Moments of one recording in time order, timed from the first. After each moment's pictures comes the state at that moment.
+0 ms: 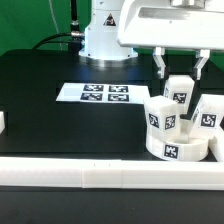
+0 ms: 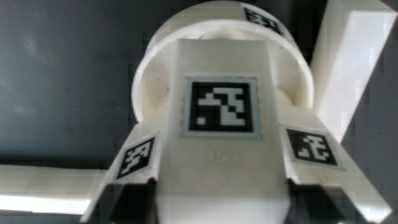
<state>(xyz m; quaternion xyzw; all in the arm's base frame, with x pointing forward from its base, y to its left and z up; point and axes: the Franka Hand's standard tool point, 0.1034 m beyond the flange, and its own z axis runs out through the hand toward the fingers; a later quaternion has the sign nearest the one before) 0.541 0.085 0.104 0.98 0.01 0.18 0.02</state>
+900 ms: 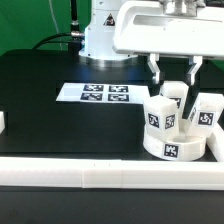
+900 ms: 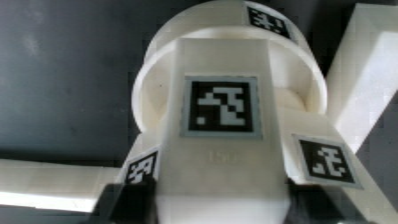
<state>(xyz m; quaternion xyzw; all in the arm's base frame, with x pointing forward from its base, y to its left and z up) 0.535 0.079 0.094 0.98 0.03 0.22 0.02</state>
